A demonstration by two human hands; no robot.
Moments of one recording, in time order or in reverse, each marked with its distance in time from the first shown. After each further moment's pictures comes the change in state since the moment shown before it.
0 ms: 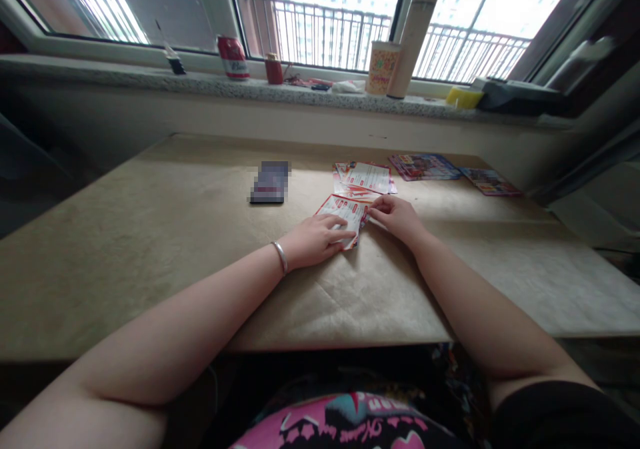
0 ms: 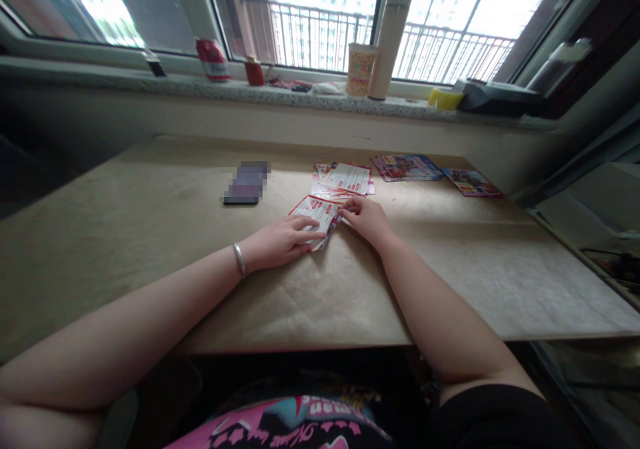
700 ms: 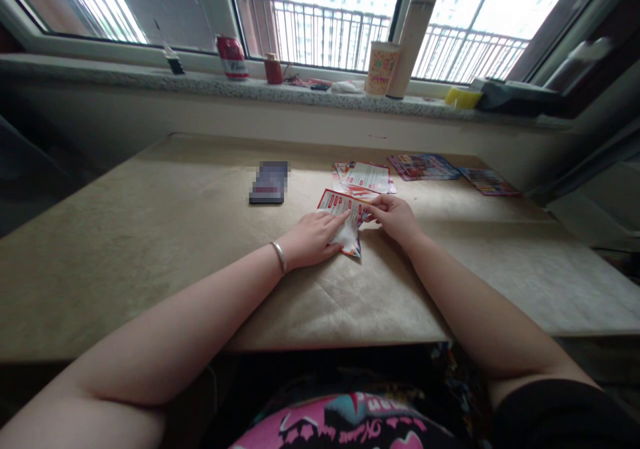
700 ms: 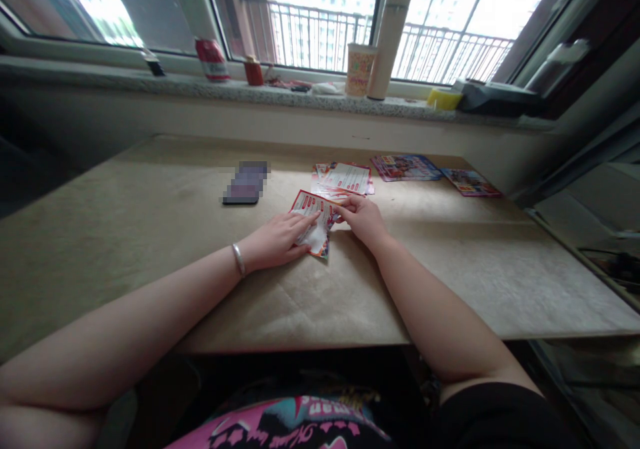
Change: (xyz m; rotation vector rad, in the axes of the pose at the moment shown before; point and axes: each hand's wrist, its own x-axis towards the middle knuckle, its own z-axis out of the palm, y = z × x) left_hand 0.000 0.005 -0.002 -0.001 -0.021 -0.159; right_hand -0.005 -0.023 0.010 0.281 0.015 0.145
